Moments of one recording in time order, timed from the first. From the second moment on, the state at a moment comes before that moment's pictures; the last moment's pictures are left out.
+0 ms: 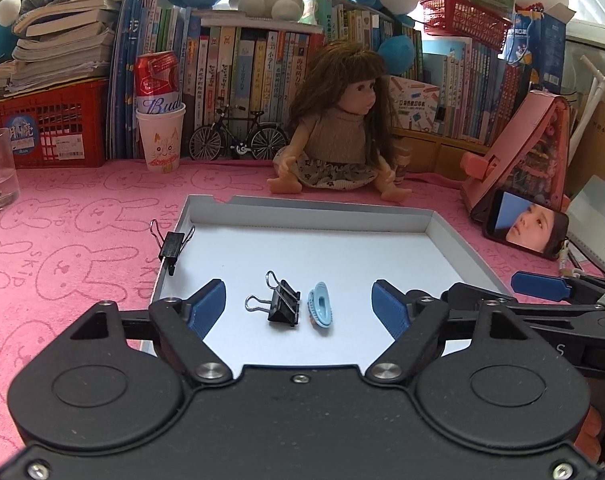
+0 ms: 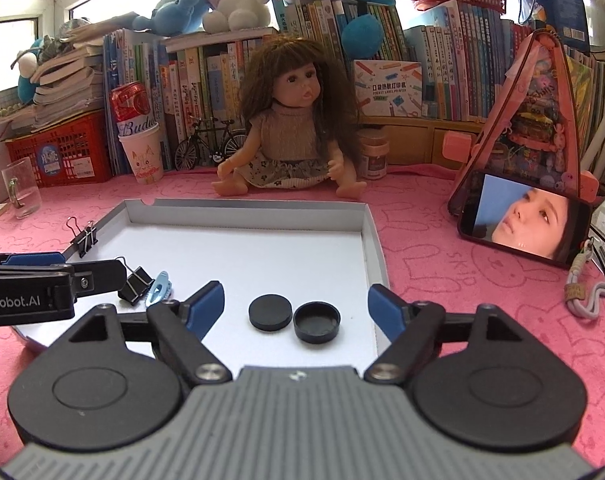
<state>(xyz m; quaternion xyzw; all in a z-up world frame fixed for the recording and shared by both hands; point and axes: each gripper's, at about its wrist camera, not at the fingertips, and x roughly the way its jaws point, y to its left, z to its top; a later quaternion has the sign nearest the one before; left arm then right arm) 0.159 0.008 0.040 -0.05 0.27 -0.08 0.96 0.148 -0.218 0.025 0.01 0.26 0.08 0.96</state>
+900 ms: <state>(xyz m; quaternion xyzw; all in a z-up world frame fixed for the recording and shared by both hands) 0.078 0.017 0.041 -0.07 0.24 -0.12 0.96 0.078 -0.221 0.030 -0.02 0.22 0.12 0.97</state>
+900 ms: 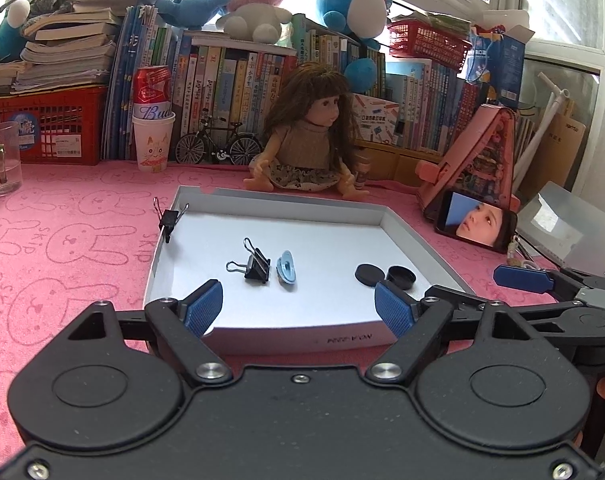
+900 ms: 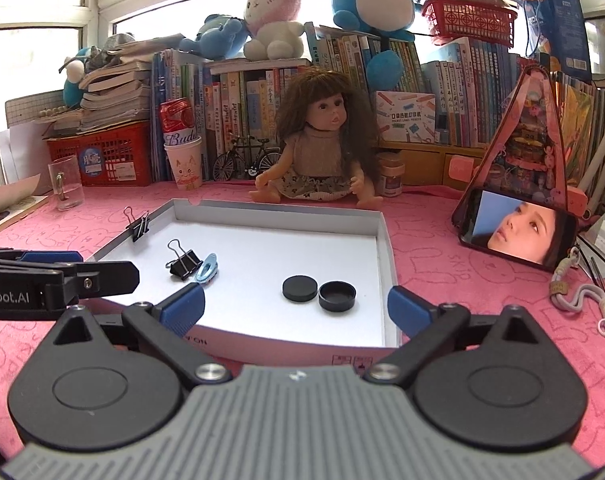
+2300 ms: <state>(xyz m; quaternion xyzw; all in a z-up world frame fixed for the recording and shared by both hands) 0.008 0.005 0.009 0.00 0.26 -0.22 0.94 0.021 -0.219 -0.018 -0.01 0.25 0.17 0.95</state>
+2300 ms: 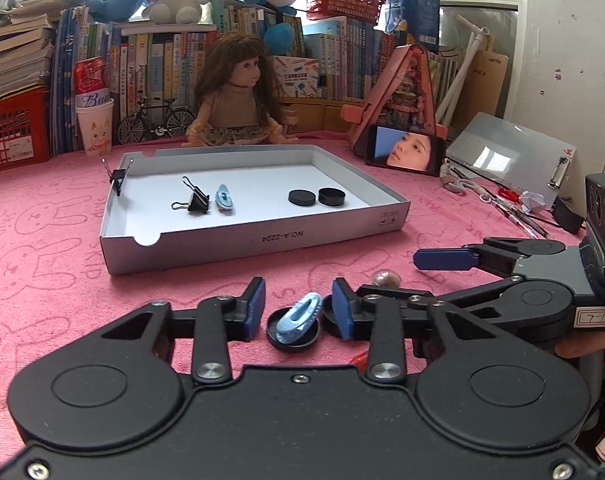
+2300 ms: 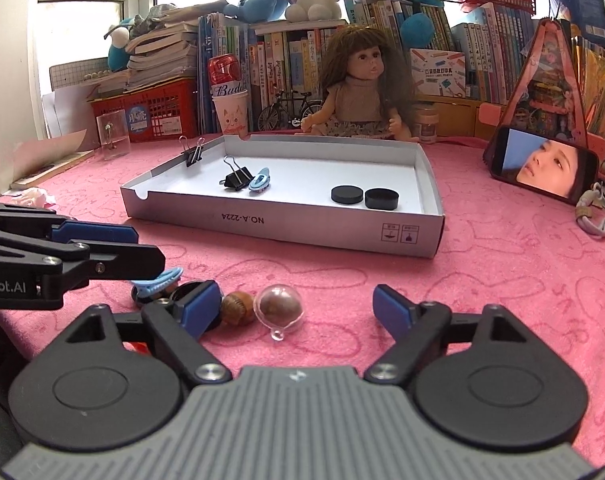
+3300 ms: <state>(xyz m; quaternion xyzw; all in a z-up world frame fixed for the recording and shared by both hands) 0.017 0.002 -0.002 0.02 0.28 -0.20 0.94 0.012 -0.224 -0.012 0.02 0.22 0.17 0.96</state>
